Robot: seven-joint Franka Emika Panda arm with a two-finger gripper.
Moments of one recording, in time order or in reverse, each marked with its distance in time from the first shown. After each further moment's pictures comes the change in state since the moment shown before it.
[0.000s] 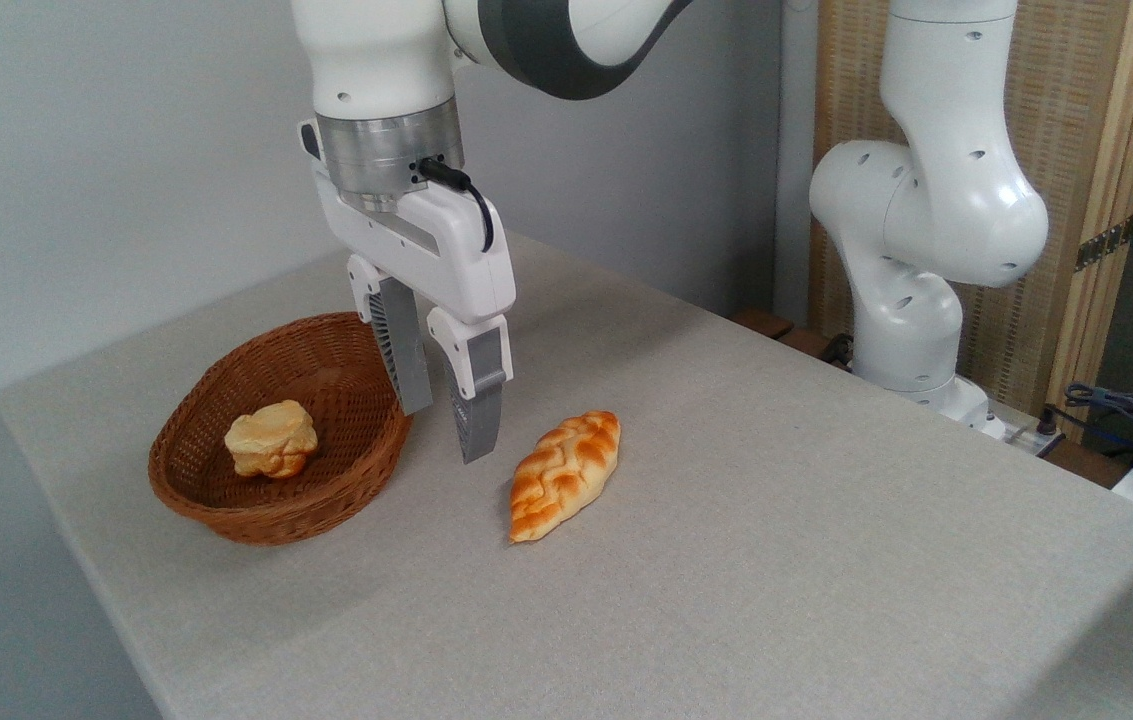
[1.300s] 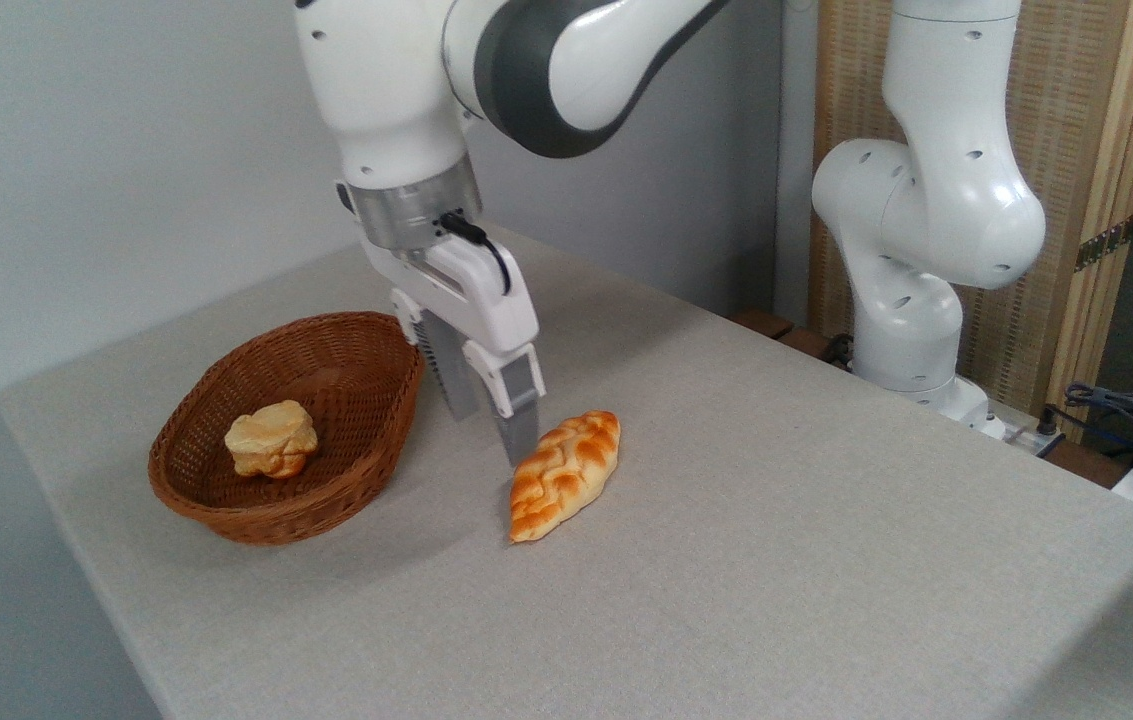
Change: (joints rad) arm -0.061 -0.029 -0.007 -0.154 -0.009 -0.017 -0.040
